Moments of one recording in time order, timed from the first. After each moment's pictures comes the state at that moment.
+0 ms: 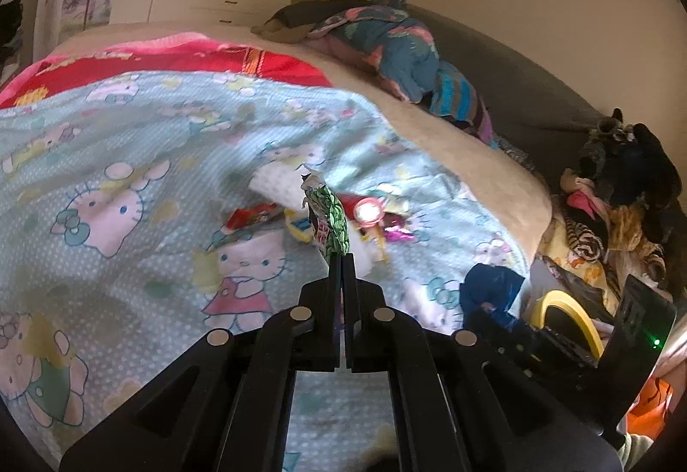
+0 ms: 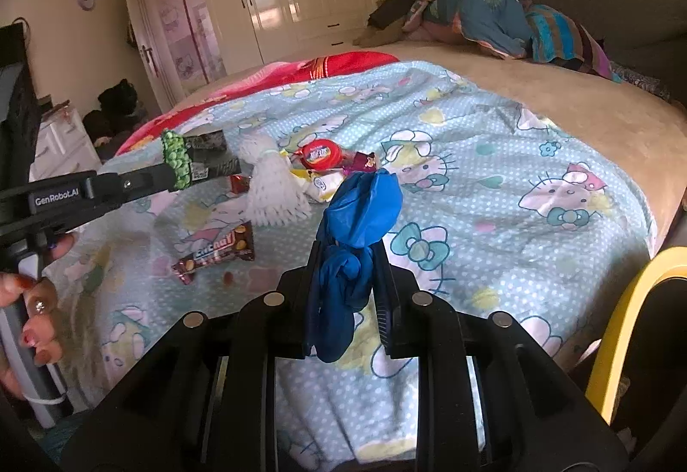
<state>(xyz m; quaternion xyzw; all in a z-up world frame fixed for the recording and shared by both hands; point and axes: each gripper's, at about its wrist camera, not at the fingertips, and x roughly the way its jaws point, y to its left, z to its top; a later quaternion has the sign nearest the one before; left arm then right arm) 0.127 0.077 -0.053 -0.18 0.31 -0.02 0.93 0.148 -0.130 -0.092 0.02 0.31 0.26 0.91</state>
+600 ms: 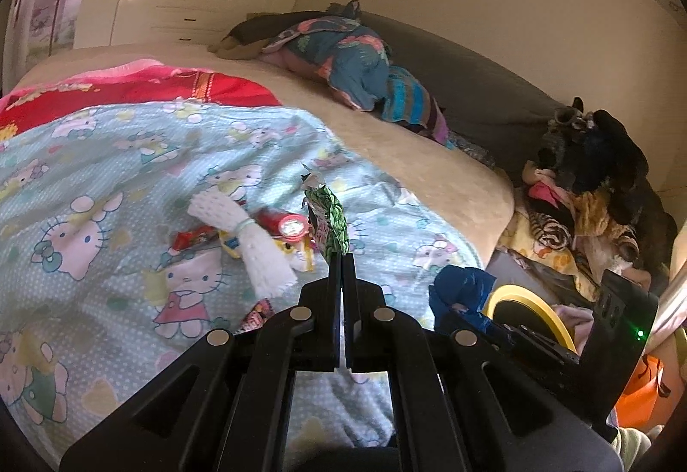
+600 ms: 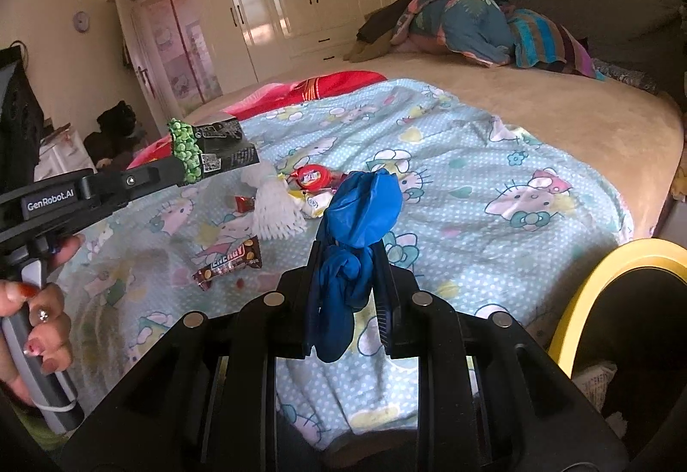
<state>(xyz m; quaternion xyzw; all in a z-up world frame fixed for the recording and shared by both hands) 0.111 0.036 -0.019 -0.16 0.29 -0.08 0.94 0.127 -0.160 -0.065 0.05 0.30 0.25 0.92</state>
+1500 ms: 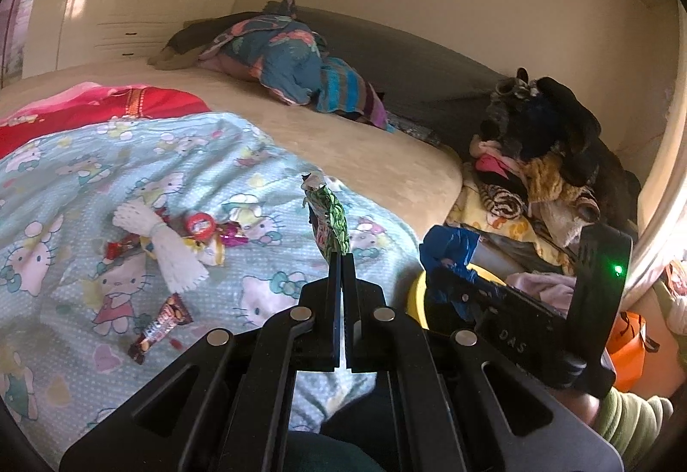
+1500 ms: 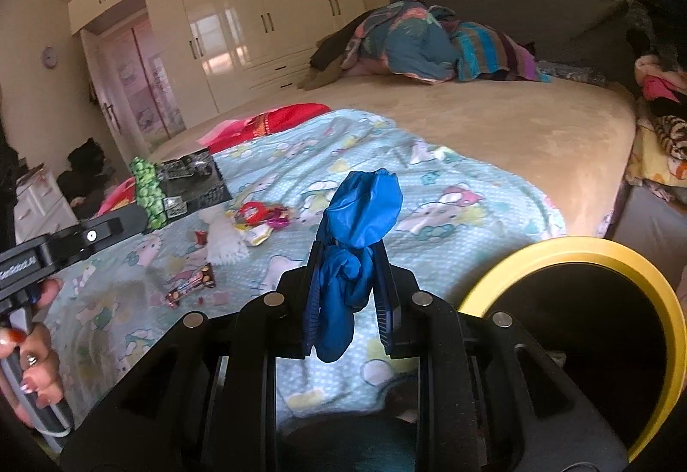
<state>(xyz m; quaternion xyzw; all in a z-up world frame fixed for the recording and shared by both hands) 0.093 -0.026 -0.002 -0.12 0.28 -0.17 0.94 0.110 -0.237 -0.041 0.08 0.28 0.18 0.94</state>
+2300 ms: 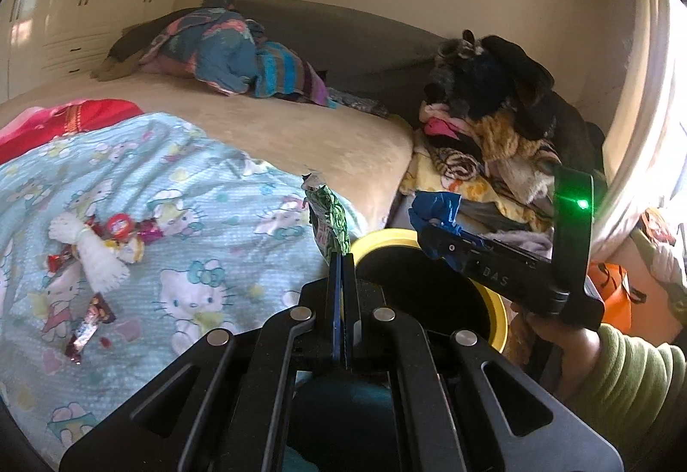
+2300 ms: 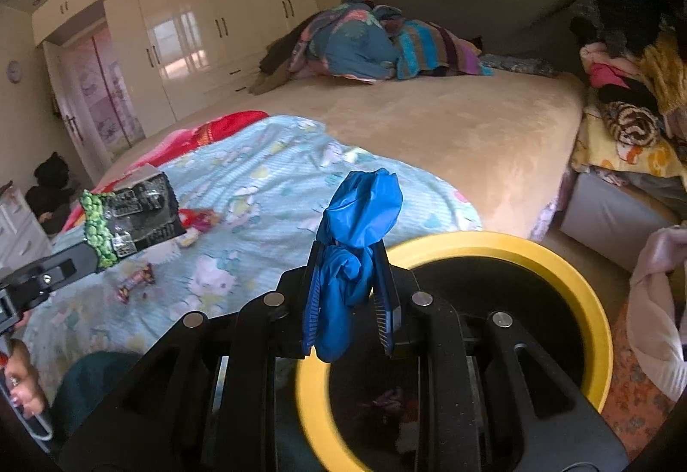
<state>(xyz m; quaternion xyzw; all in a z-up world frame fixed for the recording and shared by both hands) 0.079 -0.102 -0.001 -0.06 0.29 -0.25 0.92 0.101 -0.326 -0.038 0.08 0.29 0.10 0.95</state>
